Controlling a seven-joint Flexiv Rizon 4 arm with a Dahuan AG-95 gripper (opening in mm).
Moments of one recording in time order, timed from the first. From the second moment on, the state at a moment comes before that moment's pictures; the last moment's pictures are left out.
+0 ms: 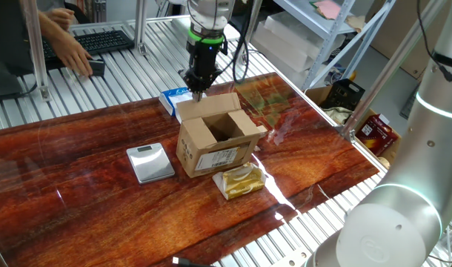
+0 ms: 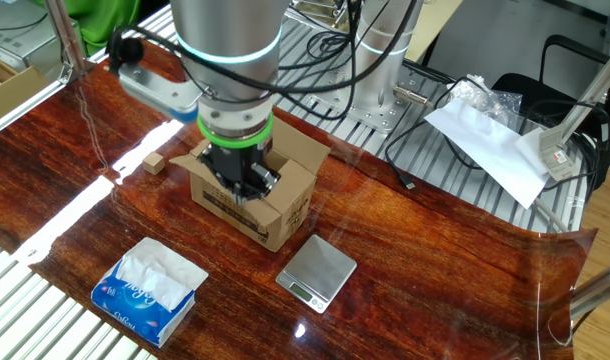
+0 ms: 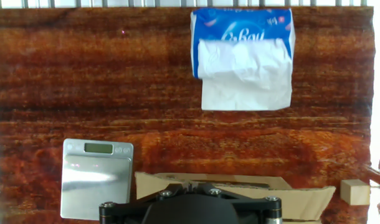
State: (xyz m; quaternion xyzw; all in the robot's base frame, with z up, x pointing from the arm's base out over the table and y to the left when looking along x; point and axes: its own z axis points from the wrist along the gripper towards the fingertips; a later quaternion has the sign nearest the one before) arm 0.564 -0.007 0.174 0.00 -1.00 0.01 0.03
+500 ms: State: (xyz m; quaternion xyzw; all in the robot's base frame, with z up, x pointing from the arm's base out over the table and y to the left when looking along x) arm 0.536 -0.018 0.174 0.02 -1.00 0.01 0.03
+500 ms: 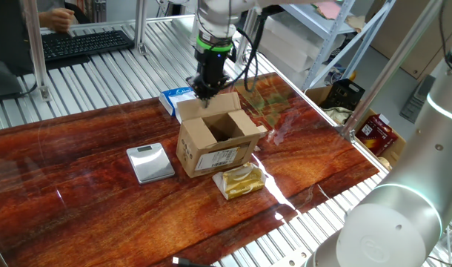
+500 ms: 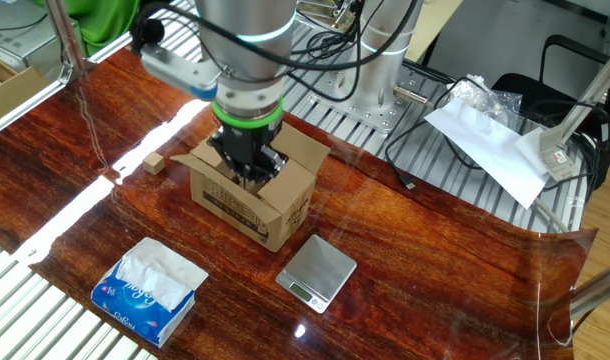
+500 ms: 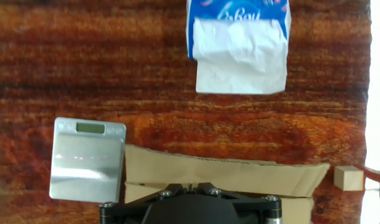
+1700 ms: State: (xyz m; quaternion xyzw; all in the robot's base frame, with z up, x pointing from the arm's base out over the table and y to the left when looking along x) arm 0.502 -0.045 0.153 0.04 -1.00 0.00 0.00
